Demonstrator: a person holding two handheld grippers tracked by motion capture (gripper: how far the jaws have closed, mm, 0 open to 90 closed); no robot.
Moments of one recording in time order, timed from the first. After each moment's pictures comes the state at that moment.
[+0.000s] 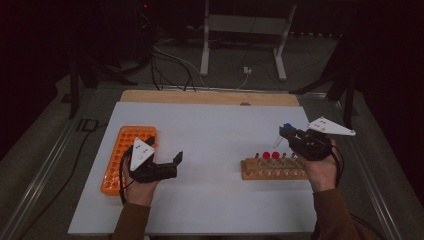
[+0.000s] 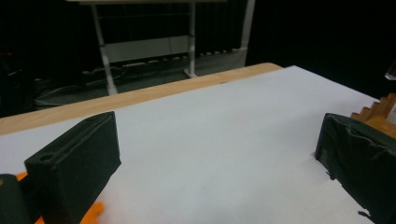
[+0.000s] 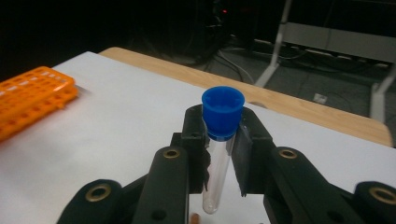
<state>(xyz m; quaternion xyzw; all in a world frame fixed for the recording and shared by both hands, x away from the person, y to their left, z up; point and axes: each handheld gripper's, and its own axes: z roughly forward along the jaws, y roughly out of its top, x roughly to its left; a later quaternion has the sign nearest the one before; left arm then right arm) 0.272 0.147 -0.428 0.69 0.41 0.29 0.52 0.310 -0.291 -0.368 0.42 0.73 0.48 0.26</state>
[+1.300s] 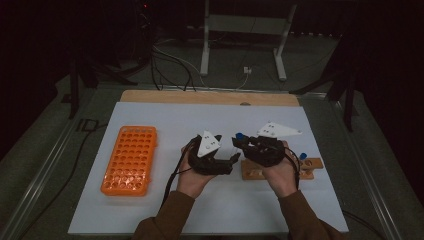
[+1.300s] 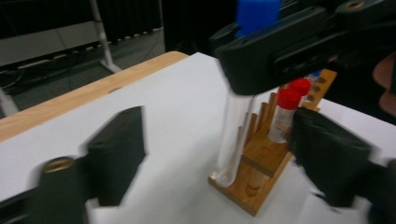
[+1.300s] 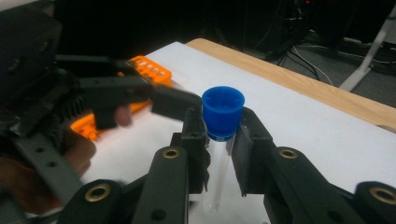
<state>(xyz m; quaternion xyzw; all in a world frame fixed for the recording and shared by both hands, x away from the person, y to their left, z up) 0.300 0.014 -0.415 0.78 0.29 0.19 0.53 0.304 -0.185 -0.377 0.34 0.78 0.50 0.17</state>
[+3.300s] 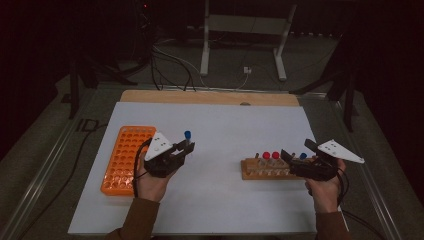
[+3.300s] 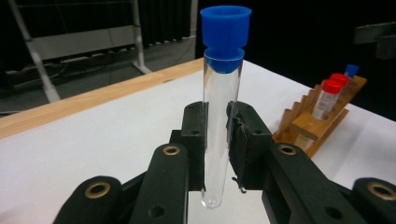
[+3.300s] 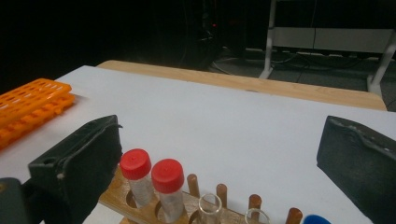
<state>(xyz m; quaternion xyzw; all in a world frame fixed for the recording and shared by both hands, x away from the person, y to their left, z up) 0.283 0.122 -0.410 0.74 0.34 0.21 0.54 0.277 -0.317 -0.415 0.46 0.68 0.51 0.27</state>
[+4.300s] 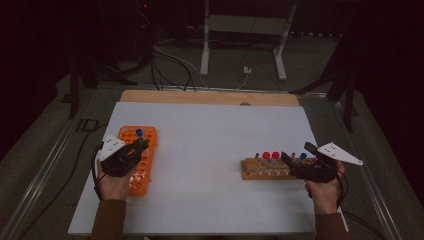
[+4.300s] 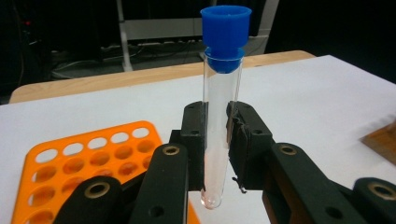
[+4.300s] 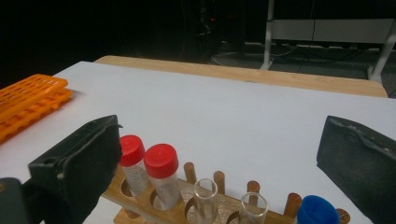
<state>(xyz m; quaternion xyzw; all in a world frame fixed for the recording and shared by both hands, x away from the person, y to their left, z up) 0.291 0.221 -0.442 0.69 0.46 0.27 0.50 0.276 -0.319 -0.425 0.47 0.67 0.51 0.26</state>
